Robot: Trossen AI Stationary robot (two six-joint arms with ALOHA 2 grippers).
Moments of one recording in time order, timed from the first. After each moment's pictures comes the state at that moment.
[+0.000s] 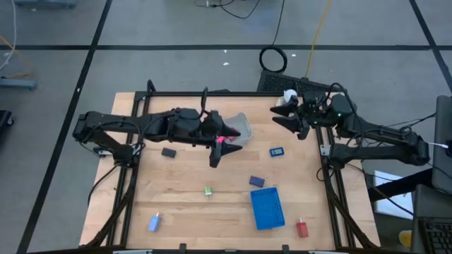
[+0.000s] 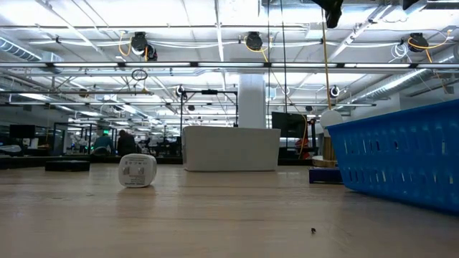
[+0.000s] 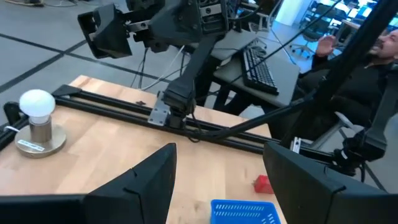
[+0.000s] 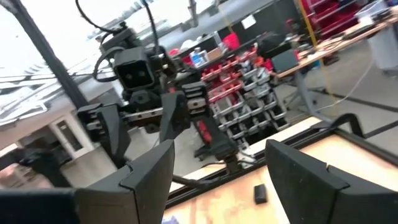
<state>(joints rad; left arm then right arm) -0.09 1.50 1.53 -0.27 -0.05 -0.29 -0.31 0.79 0.75 0.20 -0.29 0.51</state>
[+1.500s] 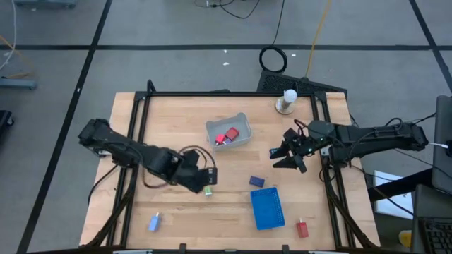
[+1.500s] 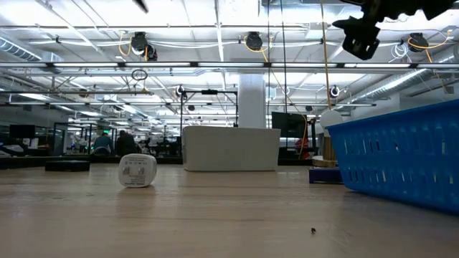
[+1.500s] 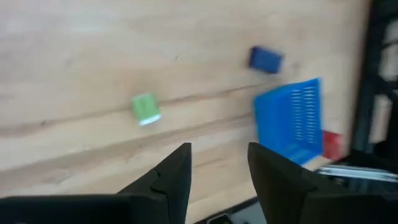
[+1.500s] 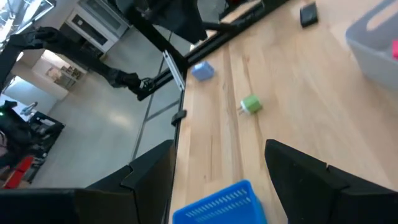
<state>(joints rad) -0.40 1.62 1.53 -1.01 -0.21 -1.87 0.02 0.79 0.63 -0.16 -0.35 0.63</state>
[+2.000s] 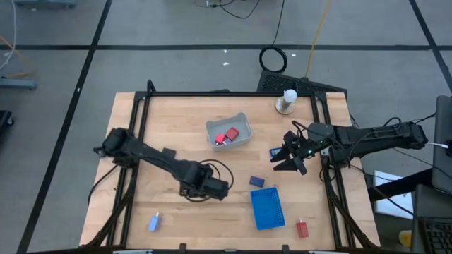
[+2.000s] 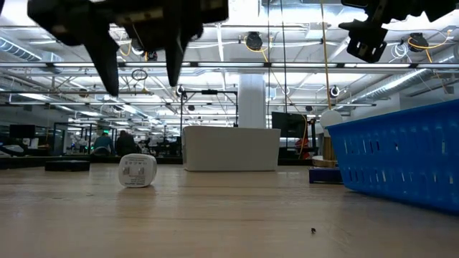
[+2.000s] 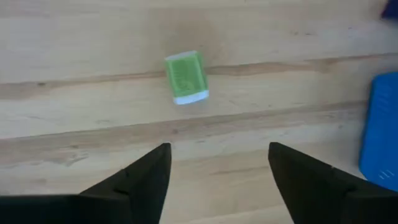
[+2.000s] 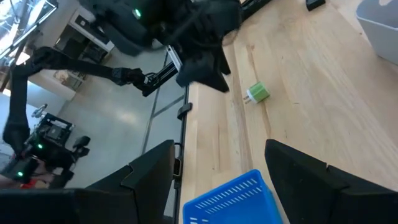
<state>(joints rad) -0.37 1.89 1.53 -1.00 0.06 -1.89 0.05 0.79 0.62 -0.15 -0.35 0.69</state>
